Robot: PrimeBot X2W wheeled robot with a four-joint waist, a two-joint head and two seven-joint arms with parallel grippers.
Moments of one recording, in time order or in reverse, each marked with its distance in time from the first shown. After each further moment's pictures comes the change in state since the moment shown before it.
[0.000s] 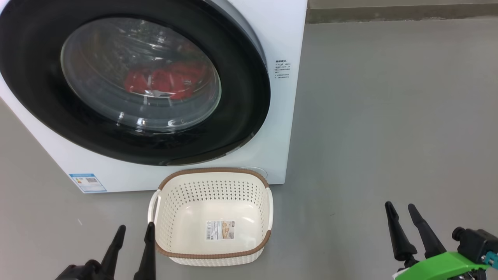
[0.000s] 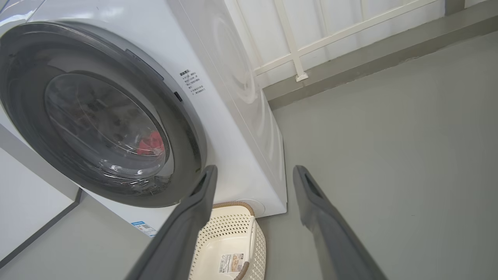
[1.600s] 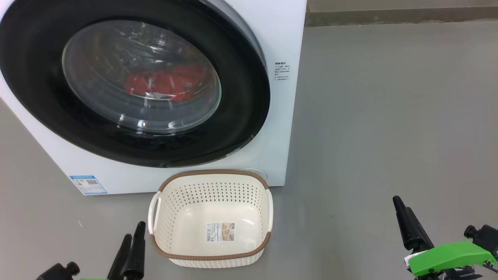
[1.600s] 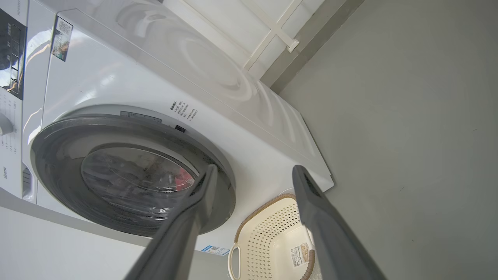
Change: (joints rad) left arm -0.040 -0.027 0.044 0.084 -0.581 -0.033 0.136; right arm -0.045 0.027 -0.043 0.056 0.457 0.000 0.132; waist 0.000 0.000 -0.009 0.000
